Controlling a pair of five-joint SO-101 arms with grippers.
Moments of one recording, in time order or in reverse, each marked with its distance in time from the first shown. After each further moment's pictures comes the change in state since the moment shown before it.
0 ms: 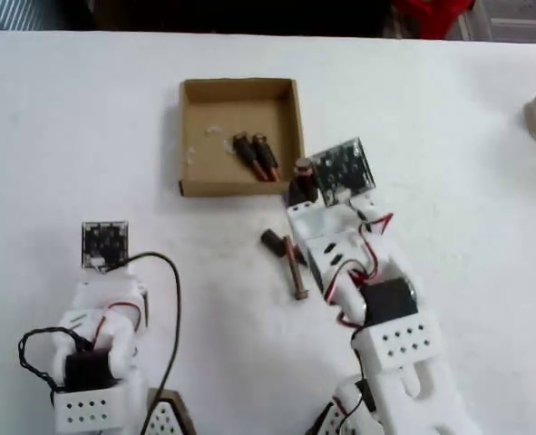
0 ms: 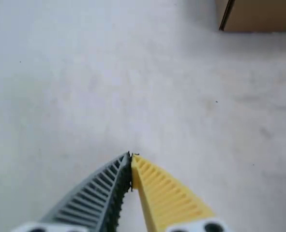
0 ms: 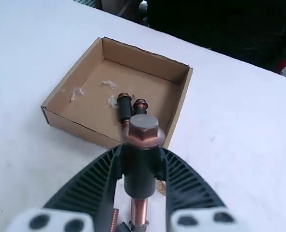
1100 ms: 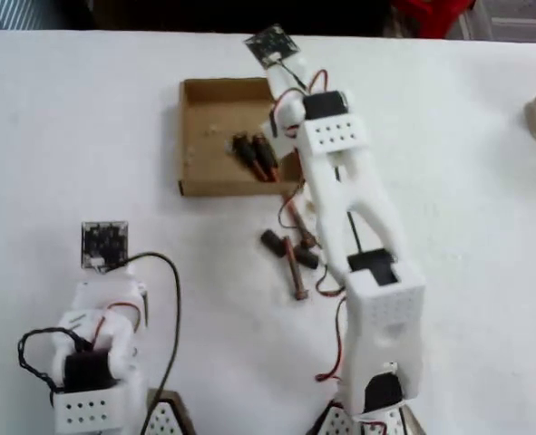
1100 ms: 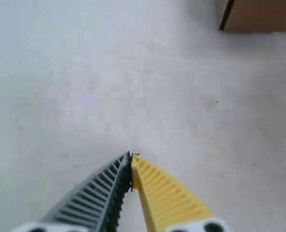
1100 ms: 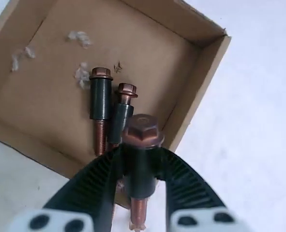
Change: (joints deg) left arm 0.0 0.0 0.0 0.1 0.0; right arm 1.9 84.5 -84.7 29.8 10.1
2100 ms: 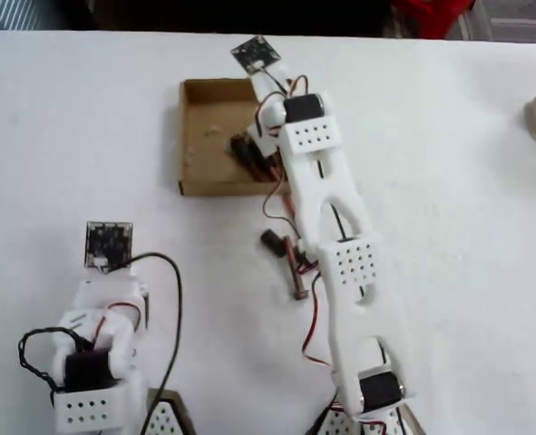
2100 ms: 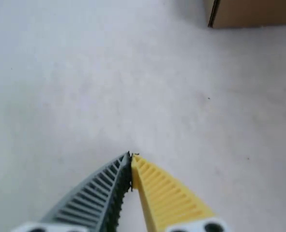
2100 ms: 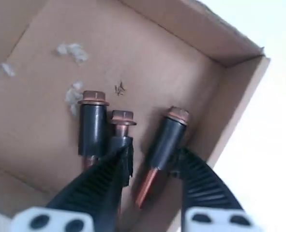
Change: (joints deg) left arm 0.0 -0.1 0.0 0.0 -2.9; right arm -1.1 28.7 -37.5 10.6 0.0
